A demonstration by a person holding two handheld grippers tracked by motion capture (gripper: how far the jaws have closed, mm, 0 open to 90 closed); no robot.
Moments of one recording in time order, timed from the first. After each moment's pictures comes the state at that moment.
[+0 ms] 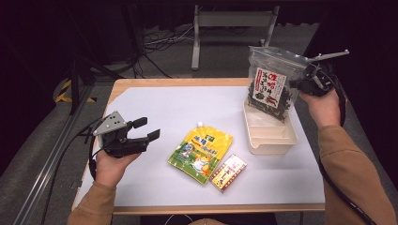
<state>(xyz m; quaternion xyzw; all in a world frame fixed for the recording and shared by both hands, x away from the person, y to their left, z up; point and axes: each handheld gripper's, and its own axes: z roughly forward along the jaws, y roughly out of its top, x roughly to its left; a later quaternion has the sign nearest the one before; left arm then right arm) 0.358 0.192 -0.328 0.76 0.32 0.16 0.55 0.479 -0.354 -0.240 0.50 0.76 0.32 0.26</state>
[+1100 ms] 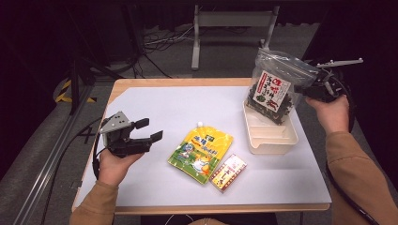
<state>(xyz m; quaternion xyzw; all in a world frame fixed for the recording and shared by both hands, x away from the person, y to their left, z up) 0.366 0.186 -0.336 0.76 0.33 0.15 0.54 0.468 -0.384 -0.252 0.51 0.74 0.35 0.26</state>
